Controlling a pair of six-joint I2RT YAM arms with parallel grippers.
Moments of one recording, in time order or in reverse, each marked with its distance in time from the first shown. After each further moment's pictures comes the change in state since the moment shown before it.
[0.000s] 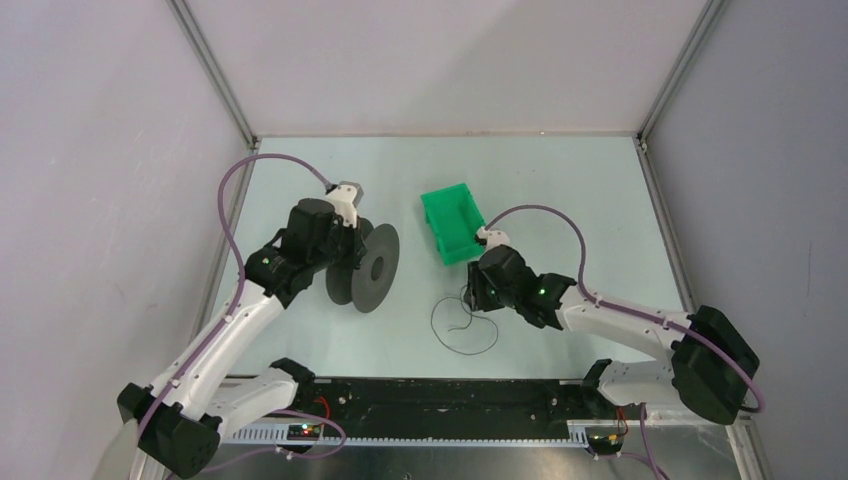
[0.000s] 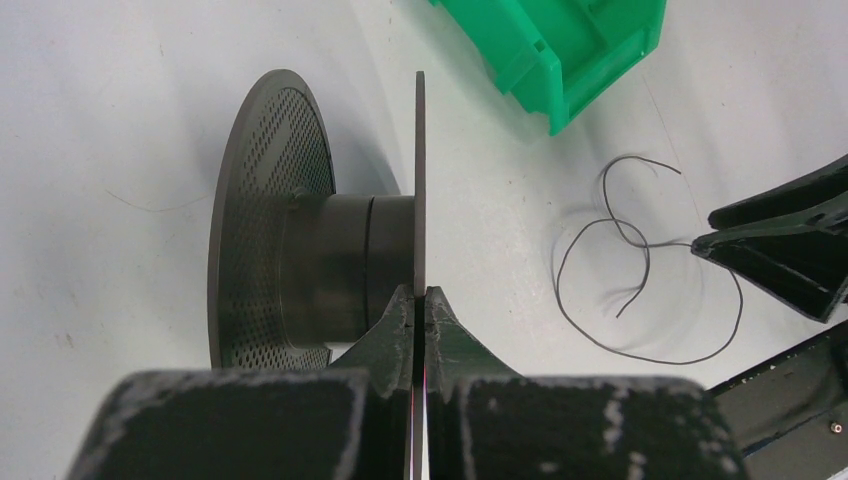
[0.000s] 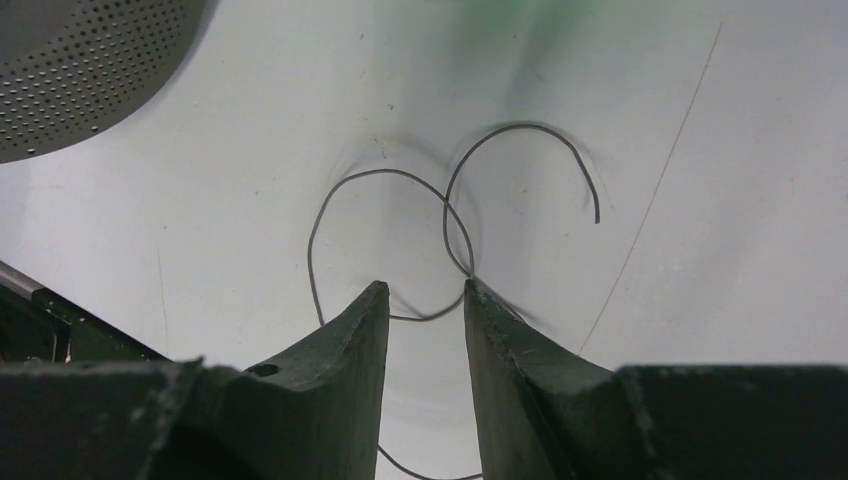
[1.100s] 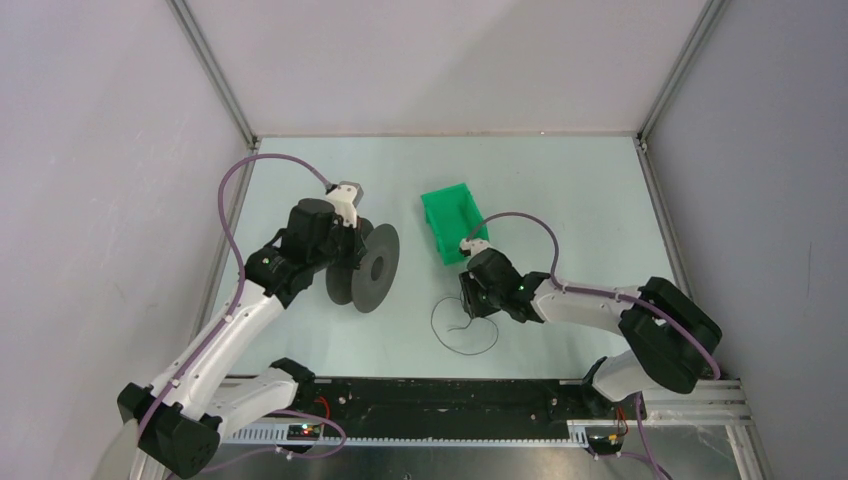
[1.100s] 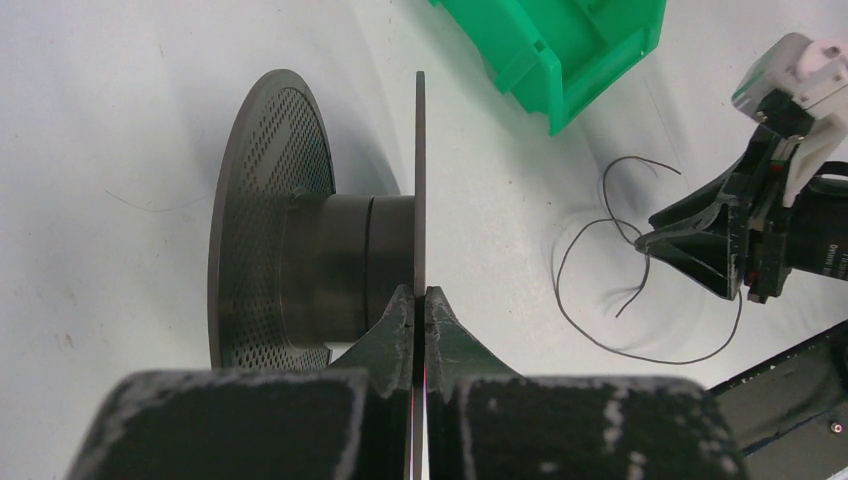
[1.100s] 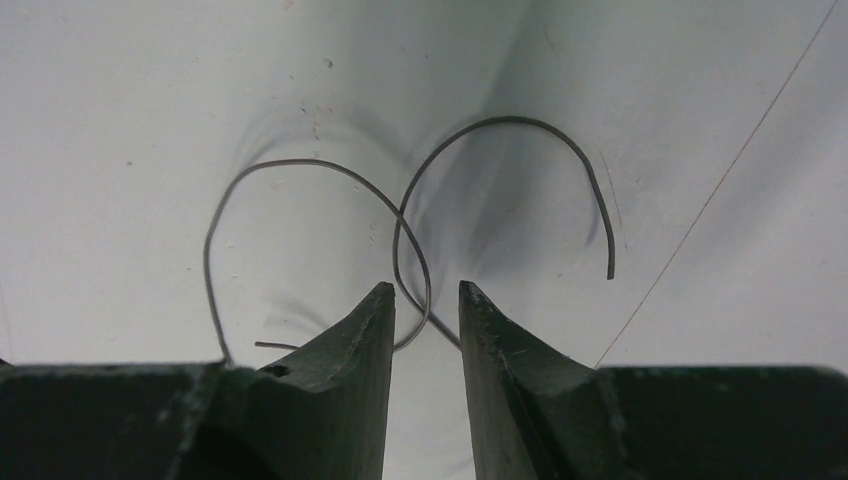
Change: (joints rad) left arm -0.001 0.000 0.000 0.000 0.000 0.000; right arm -0.024 0.224 -0.021 0.121 -0.065 -0.140
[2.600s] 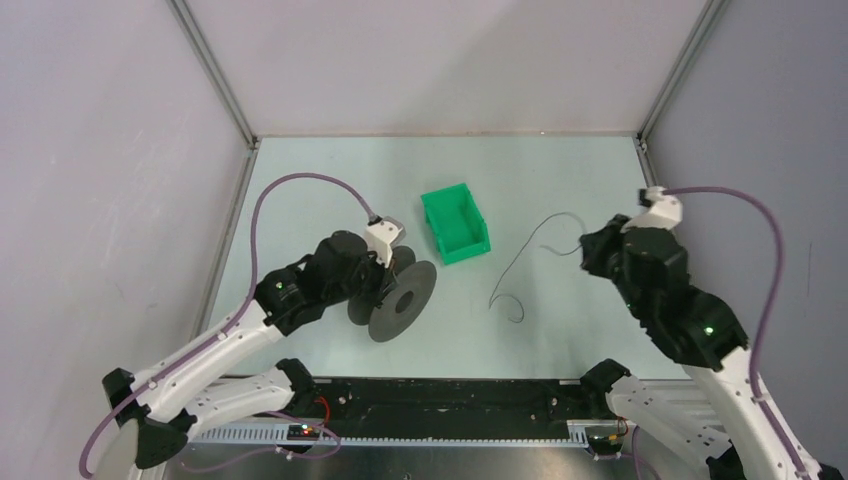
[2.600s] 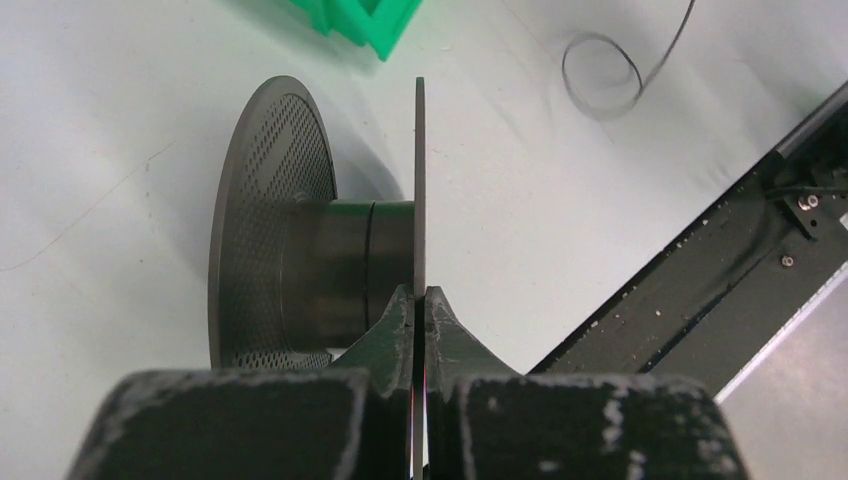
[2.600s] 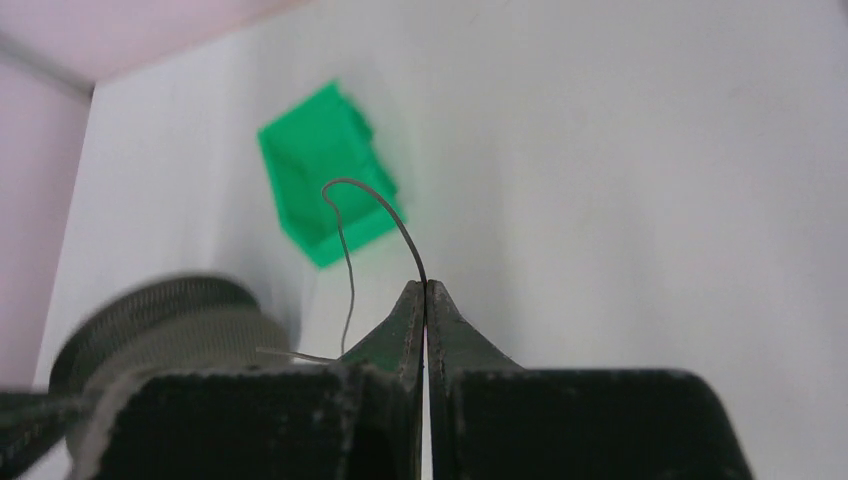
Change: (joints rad) left arm -0.351 -0.074 -0.034 -0.034 -0.051 0.000; right arm -0.251 -0.754 0.399 -0.708 0.336 0.159
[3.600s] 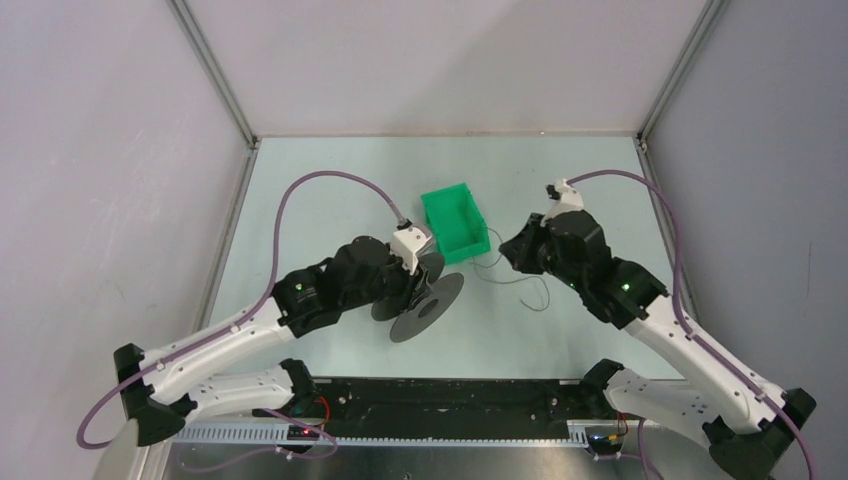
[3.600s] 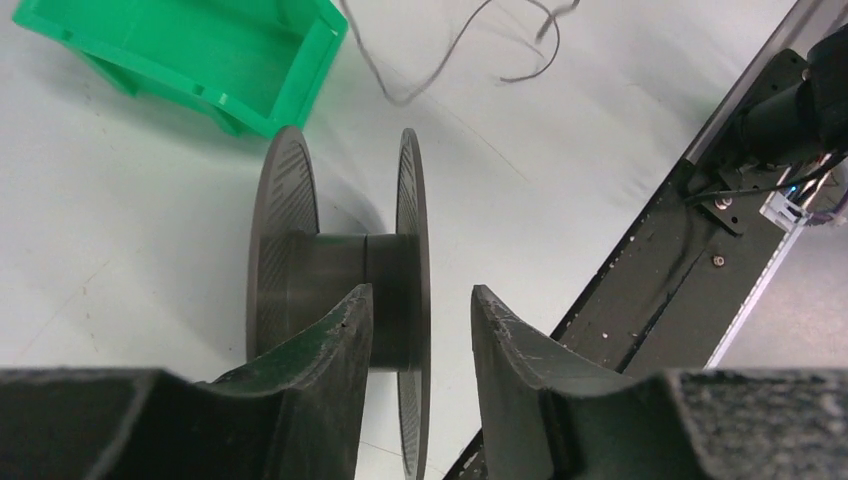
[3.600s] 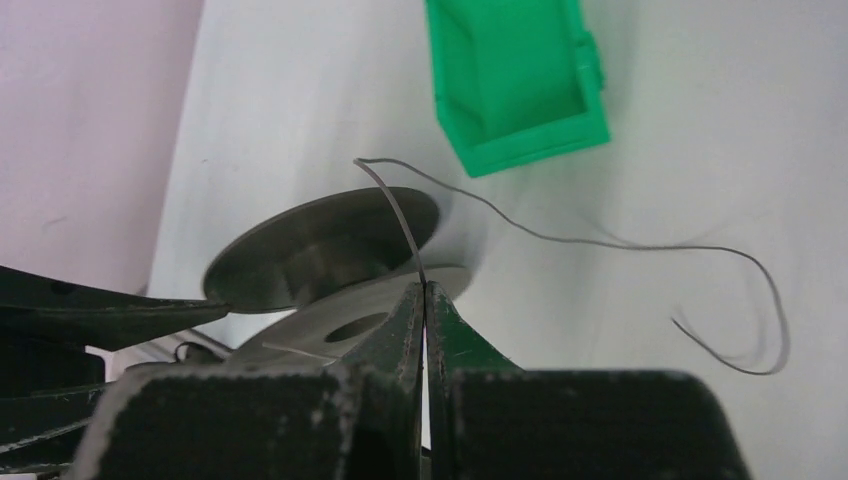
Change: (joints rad) left arm -0.183 0.082 0.029 0.159 -0.011 0.019; right arm 0.091 0.192 -0.110 0.277 -0.246 0.082
